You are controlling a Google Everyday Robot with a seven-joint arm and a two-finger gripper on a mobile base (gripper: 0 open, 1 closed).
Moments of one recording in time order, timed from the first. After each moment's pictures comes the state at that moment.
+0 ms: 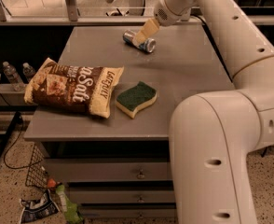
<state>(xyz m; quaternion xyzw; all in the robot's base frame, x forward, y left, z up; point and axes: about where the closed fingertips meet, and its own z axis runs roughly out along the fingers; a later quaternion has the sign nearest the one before) 0.819 -0.064 0.903 -0.42 0.84 0.09 0.33</state>
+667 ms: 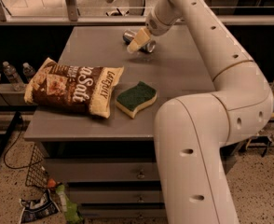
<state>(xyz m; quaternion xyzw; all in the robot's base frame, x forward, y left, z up) 0.839 -0.045 0.855 -0.39 0.86 0.11 0.29</state>
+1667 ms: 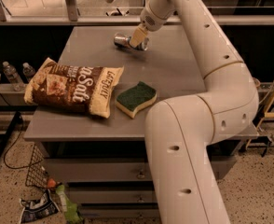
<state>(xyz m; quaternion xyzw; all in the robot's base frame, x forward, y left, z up) 0.827 -0.022 0.874 -0.50 0.81 0.09 0.29</state>
